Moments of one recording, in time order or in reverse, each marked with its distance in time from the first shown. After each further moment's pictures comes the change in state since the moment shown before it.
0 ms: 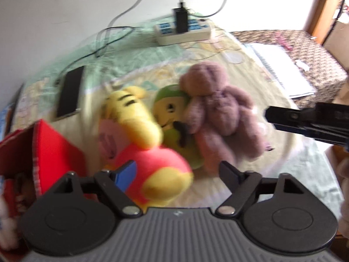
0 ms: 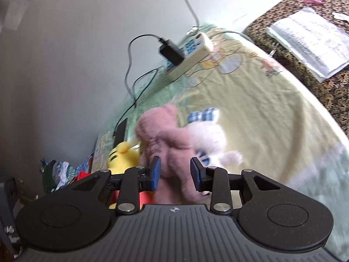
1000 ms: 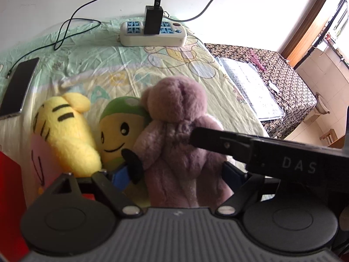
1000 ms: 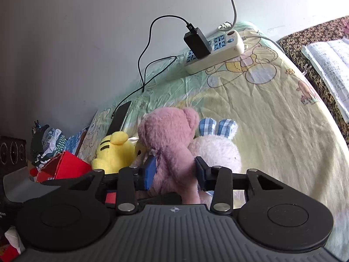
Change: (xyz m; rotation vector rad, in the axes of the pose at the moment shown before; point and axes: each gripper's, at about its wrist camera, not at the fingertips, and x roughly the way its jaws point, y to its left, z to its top) left arm 0.049 -0.005 0.027 -0.102 -0.041 -0.219; right arm 0.047 0.009 0.010 -0.236 0.076 0.034
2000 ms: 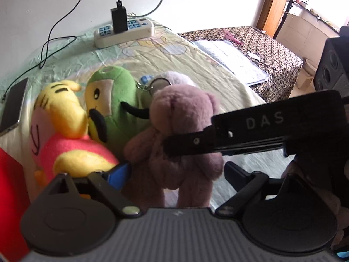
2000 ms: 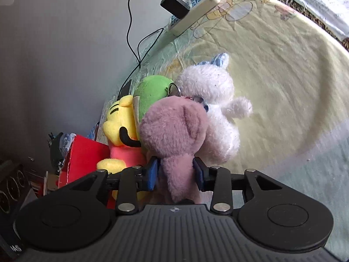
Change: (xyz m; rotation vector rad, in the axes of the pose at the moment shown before) left arm -0.003 -0.023 -0.062 0.243 -0.019 0.005; right arm 0.007 -0.022 -0.056 0.262 0.107 0.092
